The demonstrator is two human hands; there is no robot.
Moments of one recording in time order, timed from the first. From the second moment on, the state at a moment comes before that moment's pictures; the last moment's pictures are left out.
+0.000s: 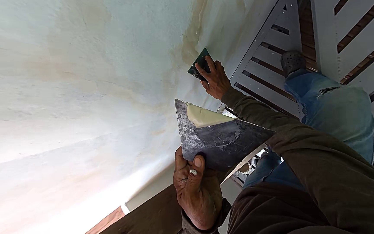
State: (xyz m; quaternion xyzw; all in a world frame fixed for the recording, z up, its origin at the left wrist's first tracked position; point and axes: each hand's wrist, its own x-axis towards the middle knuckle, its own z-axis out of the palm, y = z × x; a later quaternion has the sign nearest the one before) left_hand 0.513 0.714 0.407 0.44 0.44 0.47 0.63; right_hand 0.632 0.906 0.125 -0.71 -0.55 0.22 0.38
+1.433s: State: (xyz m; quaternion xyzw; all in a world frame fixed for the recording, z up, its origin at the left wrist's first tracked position) left_hand 0.510 0.716 0.405 0.49 0.43 0.45 0.61; right_hand 0.628 0.882 0.138 -0.61 -0.49 0.47 0.41
